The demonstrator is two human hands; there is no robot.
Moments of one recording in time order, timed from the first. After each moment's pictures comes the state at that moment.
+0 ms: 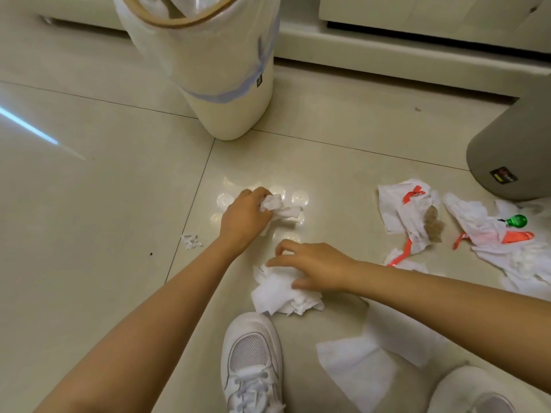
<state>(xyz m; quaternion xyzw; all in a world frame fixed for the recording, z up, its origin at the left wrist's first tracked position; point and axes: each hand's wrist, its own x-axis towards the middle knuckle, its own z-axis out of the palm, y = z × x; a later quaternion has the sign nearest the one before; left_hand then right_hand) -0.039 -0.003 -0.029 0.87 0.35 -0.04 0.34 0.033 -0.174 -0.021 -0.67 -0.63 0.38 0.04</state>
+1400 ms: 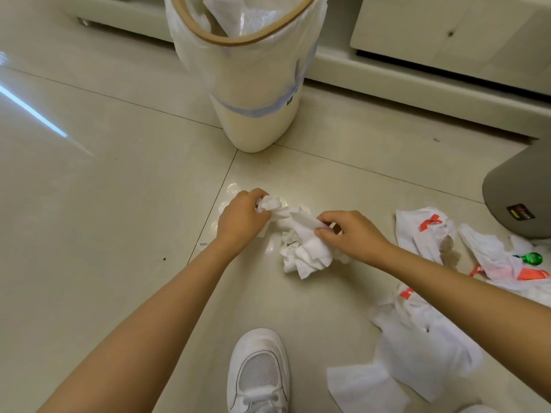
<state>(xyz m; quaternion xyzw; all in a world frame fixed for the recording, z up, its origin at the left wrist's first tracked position) -0.055 0.035 -0.012 0.84 0.39 0.00 0.37 0.088 -0.146 0.007 -0.81 -0.42 0.34 0.22</state>
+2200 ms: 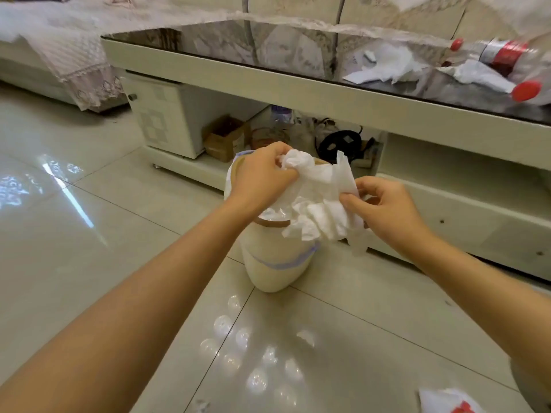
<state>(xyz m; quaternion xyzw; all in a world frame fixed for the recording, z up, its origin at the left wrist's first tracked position) 0.066 0.175 0.225 0.83 0.29 0.31 0.35 0.193 0.009 0.218 -0.76 -0.44 0.11 0.47</state>
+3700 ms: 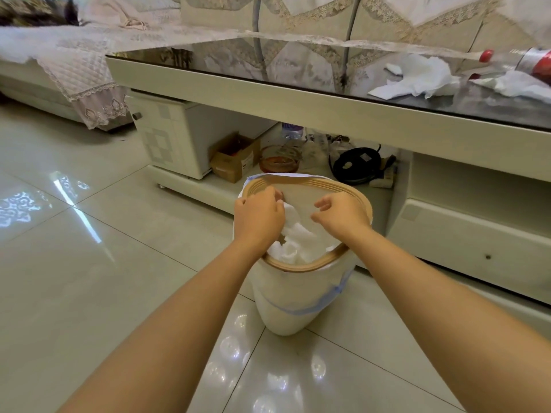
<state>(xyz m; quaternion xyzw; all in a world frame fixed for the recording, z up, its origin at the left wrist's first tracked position) 0.107 0.252 0.148 0.86 0.40 0.26 0.19 0.238 0.163 0.156 -0.88 -0.36 0.13 0.30</state>
